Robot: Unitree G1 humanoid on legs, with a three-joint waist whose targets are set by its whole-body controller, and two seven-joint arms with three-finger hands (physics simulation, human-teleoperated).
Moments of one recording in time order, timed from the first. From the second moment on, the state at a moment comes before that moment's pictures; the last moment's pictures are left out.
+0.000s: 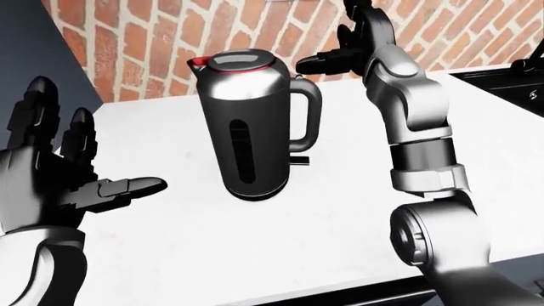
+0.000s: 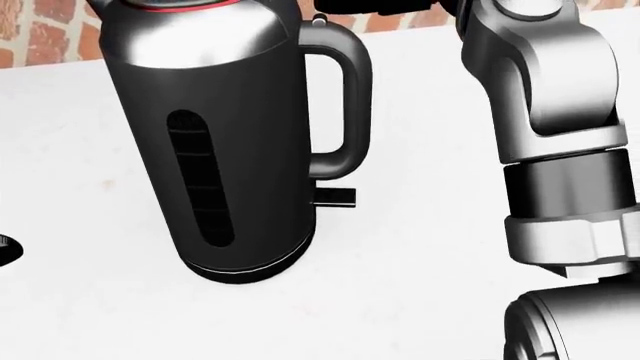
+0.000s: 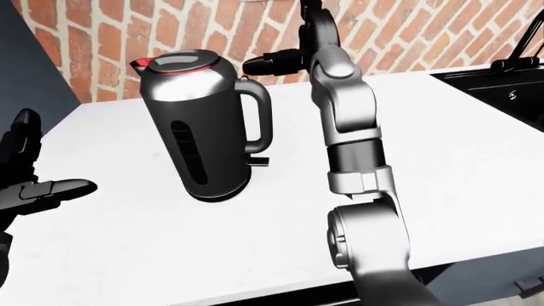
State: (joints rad) left arm -0.17 0.32 0.57 -0.84 -0.52 0.80 0.11; right arm -1.20 -0.23 -0.10 0.46 0.12 0.58 0.01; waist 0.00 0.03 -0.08
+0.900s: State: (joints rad) left arm -0.17 0.33 0.57 -0.84 -0.52 0.80 0.11; right arm -1.21 -0.25 -0.11 0.37 0.22 0.71 0.09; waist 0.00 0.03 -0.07
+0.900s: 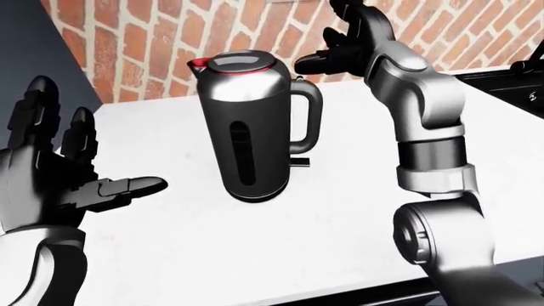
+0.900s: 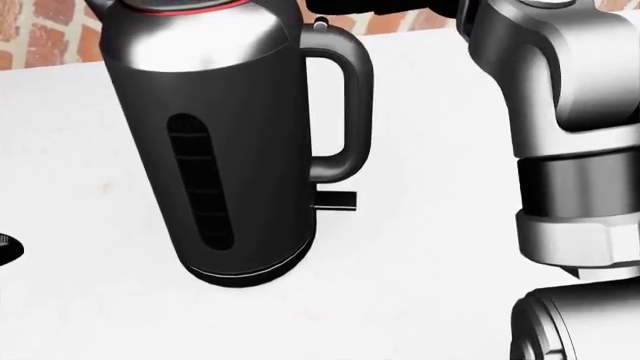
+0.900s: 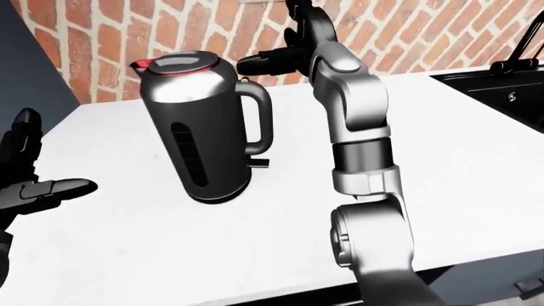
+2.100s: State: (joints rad) left arm -0.16 0.33 0.57 -0.84 -0.53 0.80 0.11; right arm -1.19 -0.25 -0.08 0.33 0.04 0.61 0.18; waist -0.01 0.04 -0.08
